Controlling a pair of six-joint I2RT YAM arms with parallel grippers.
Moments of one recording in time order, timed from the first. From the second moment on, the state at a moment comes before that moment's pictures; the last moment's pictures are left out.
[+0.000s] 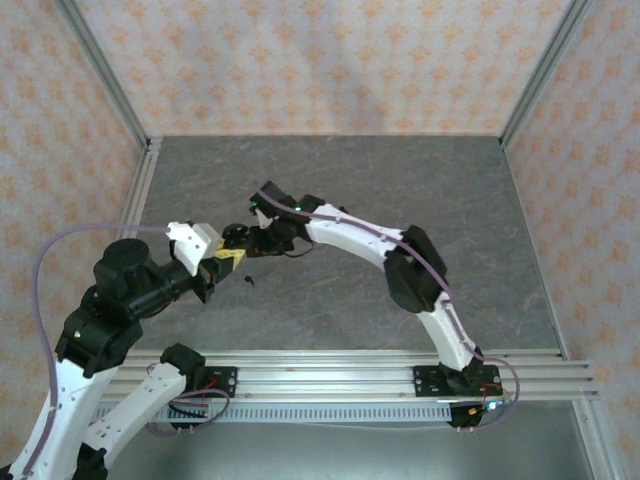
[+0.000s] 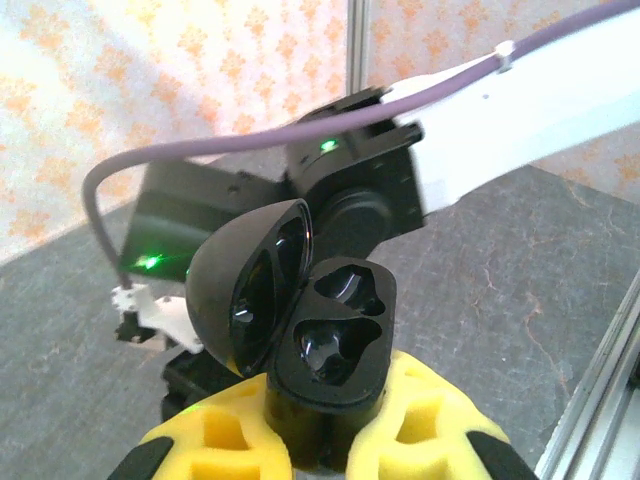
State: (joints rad) left arm -0.39 0.56 1.06 -0.83 0.32 0.11; right arm 0.93 2.24 1.97 -0.74 -0.32 0.63
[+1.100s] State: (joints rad) left arm -0.39 0.51 0.94 -0.86 0.13 -0.02; right arm 1.04 2.58 2.38 -1.04 -0.15 0.58
